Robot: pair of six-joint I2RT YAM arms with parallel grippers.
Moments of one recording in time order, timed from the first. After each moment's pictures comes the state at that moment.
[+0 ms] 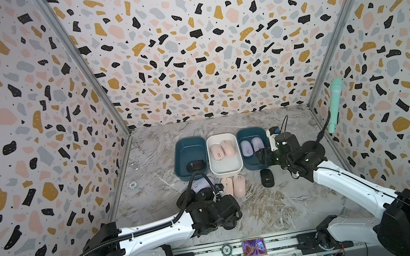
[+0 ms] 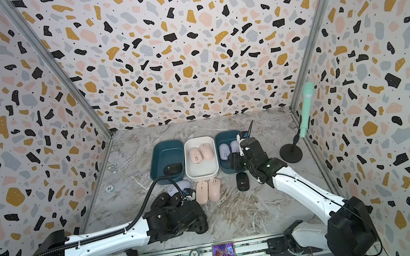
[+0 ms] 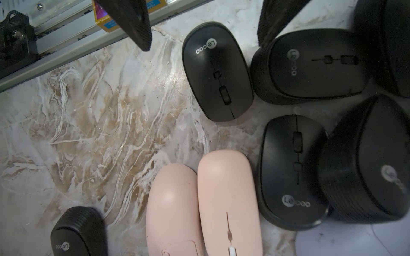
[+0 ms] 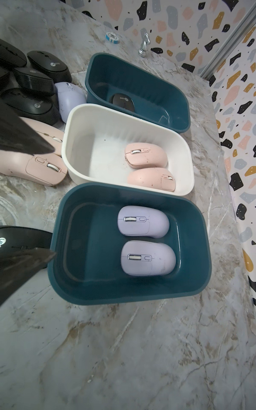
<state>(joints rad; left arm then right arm) -1.22 1.26 0.74 -0.60 -0.23 -0.99 0.50 1.20 0.87 -0.31 0.02 0.41</state>
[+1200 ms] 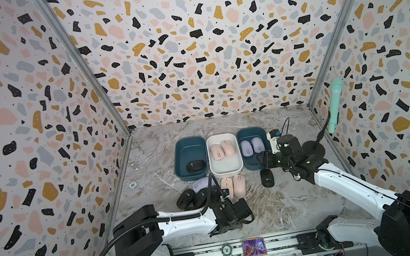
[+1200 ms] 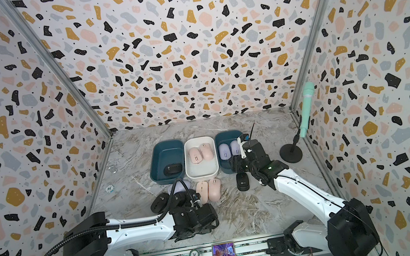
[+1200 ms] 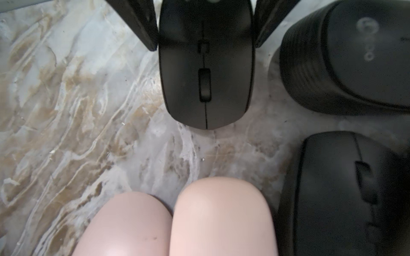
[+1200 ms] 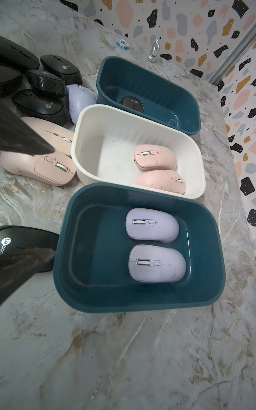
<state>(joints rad) -1.25 1.54 0.80 -0.57 -0.25 -1.10 0.49 1.18 0.82 -0.28 -0.04 0.40</state>
